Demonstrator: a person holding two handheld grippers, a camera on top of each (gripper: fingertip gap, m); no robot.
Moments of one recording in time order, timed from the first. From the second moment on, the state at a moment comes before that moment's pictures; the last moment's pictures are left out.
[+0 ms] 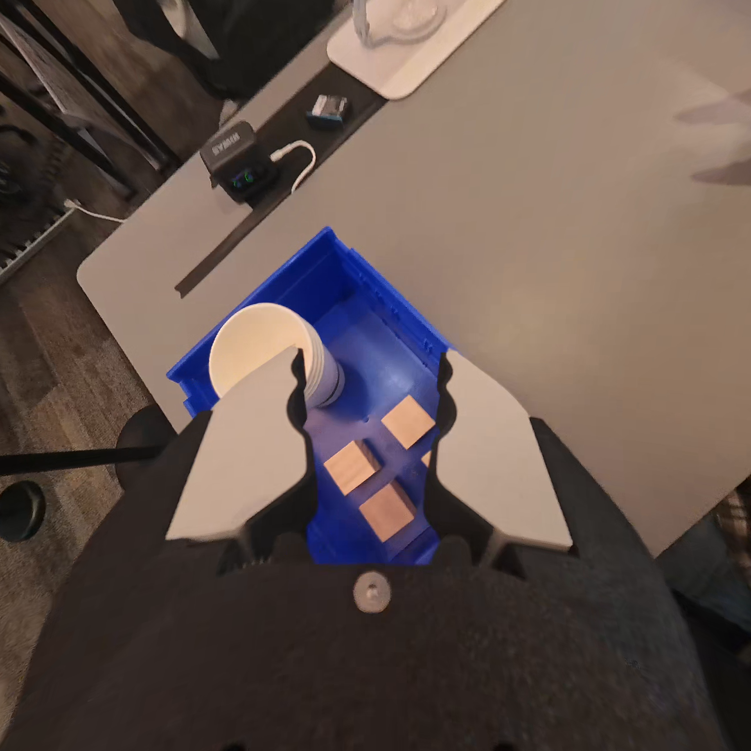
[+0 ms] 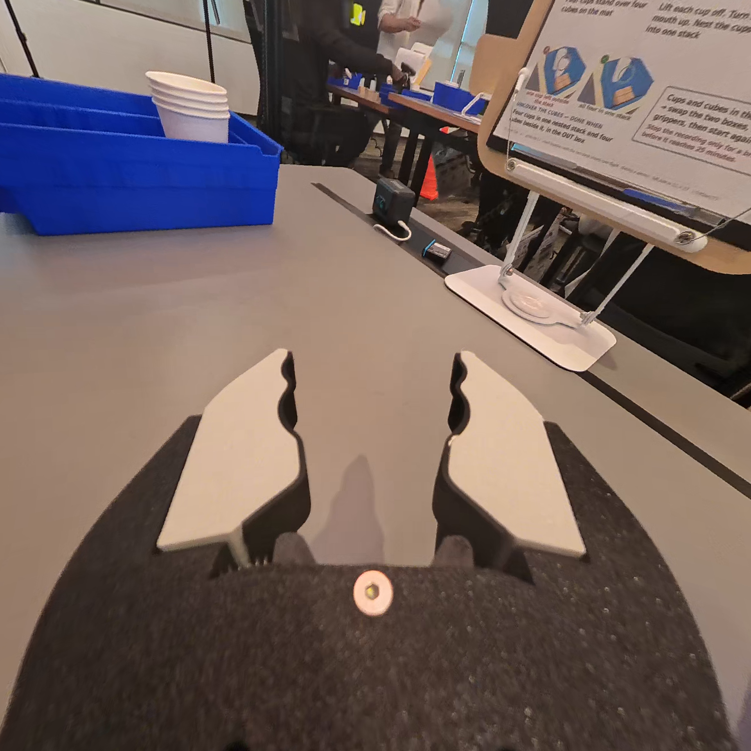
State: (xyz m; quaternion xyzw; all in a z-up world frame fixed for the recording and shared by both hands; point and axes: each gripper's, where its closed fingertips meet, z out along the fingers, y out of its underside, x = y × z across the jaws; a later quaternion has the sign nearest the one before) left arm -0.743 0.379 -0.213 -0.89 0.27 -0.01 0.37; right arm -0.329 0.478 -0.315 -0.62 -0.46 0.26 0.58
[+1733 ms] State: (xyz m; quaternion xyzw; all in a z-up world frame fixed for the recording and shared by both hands) left arm -0.737 0.308 -0.344 -0.87 0.44 -0.10 0.19; right arm -0.338 0.467 -0.328 -0.62 -0.50 0.28 0.54
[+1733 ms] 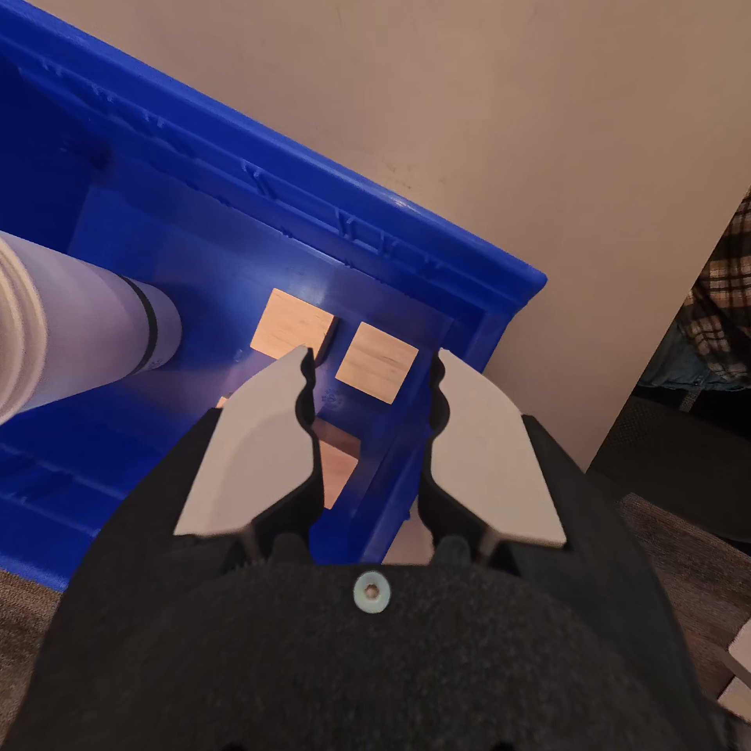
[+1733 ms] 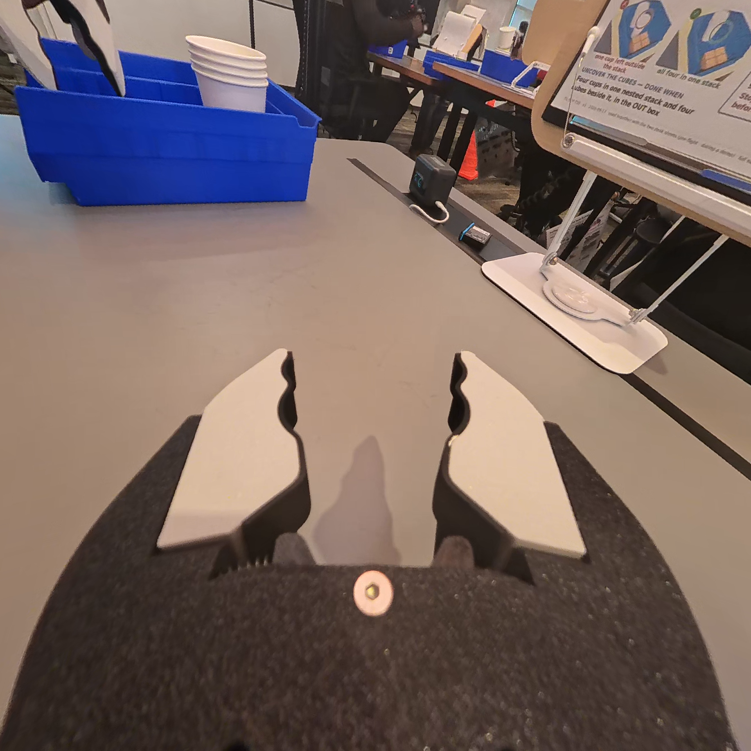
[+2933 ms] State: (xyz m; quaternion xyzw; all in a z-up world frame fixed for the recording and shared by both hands) left arm -0.742 0.300 -0.377 -0.86 0.49 -0.06 0.10; right arm -0.341 0.467 -0.337 -0.62 -0.51 0.28 0.53
